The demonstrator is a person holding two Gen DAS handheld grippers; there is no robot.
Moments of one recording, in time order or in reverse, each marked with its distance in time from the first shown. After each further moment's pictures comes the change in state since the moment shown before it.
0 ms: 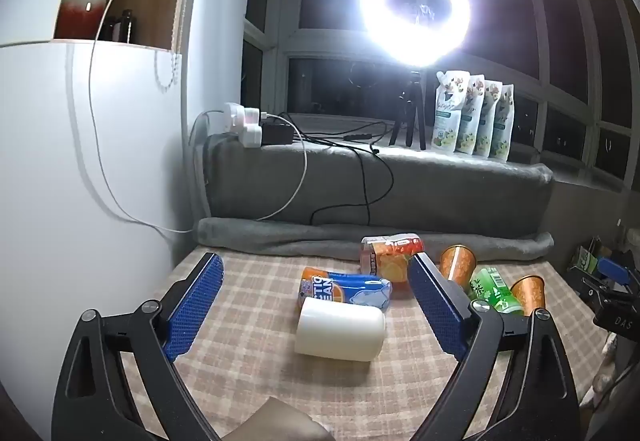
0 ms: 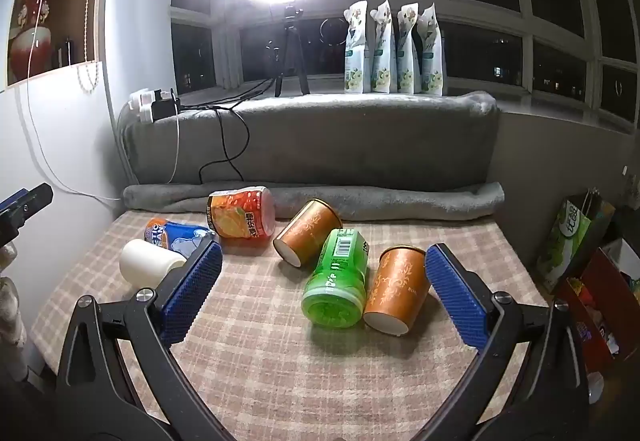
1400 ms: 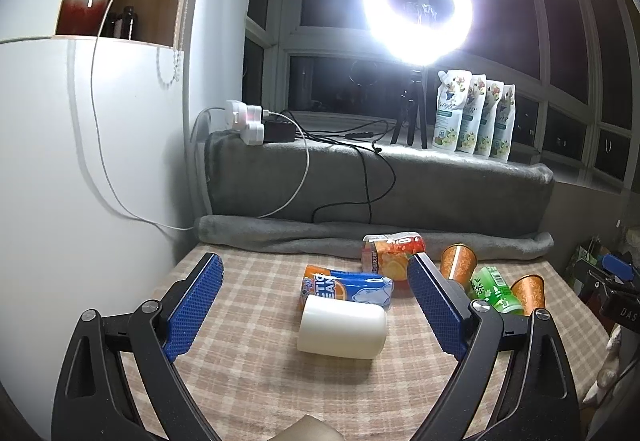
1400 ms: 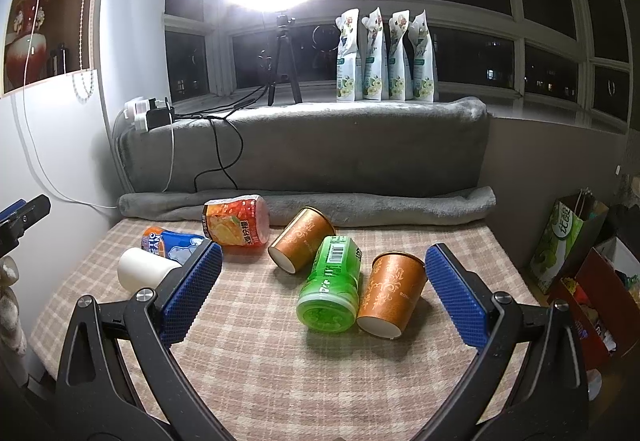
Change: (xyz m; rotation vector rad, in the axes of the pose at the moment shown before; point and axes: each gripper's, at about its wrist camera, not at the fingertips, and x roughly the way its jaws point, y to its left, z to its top) left arm 0.000 0.004 -0.002 -0.008 0.001 0.000; right arm -0.007 -0.006 0.005 0.010 -0.031 -0.016
